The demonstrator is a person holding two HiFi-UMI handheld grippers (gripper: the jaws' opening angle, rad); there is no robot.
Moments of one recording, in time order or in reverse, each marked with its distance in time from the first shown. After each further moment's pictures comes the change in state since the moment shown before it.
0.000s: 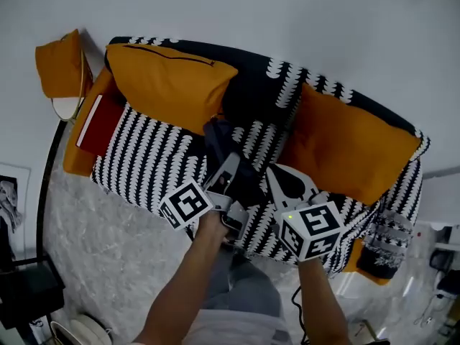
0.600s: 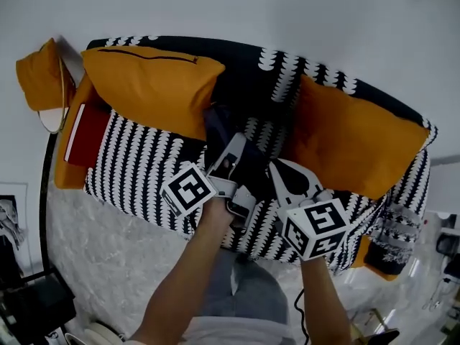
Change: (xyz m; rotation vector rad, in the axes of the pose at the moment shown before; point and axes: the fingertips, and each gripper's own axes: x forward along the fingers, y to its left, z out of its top) left arm 0.079 0.009 0.012 -0.024 0.044 -0.085; right arm 0.039 -0.047 -0.018 0.069 0.002 -0.062
